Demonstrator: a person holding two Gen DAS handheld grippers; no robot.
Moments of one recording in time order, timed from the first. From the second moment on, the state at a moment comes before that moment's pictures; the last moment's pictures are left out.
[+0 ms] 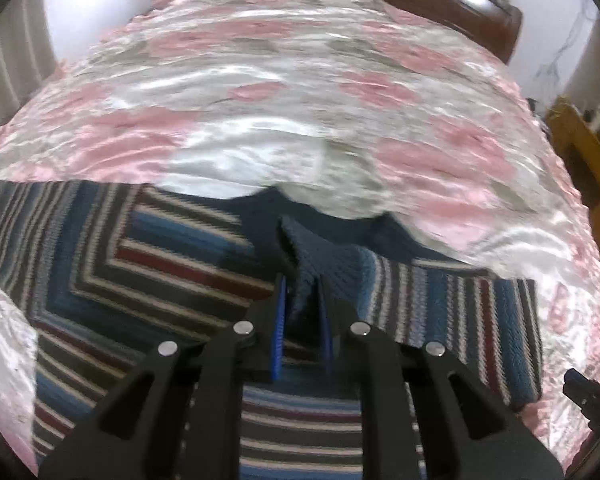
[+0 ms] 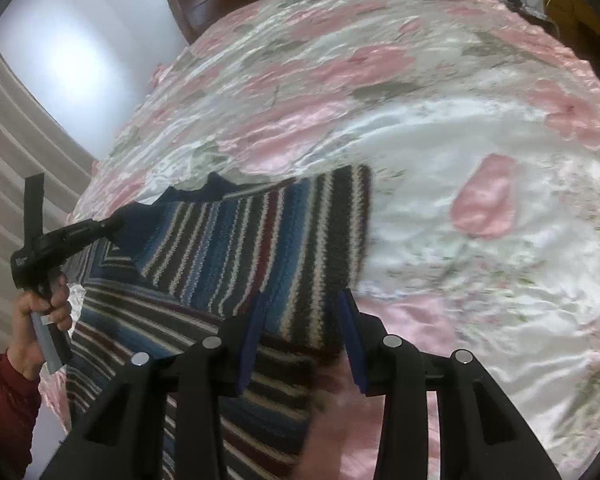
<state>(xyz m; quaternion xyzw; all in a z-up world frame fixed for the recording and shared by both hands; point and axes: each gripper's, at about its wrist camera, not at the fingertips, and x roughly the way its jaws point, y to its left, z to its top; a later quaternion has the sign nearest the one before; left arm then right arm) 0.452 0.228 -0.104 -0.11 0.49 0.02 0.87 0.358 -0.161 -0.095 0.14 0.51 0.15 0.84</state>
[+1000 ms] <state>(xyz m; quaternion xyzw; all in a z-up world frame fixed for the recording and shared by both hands) 0.441 0.220 -0.134 -0.07 0.52 -0.03 0.85 0.371 -0.116 -0.127 0.14 0.55 0.15 0.81</state>
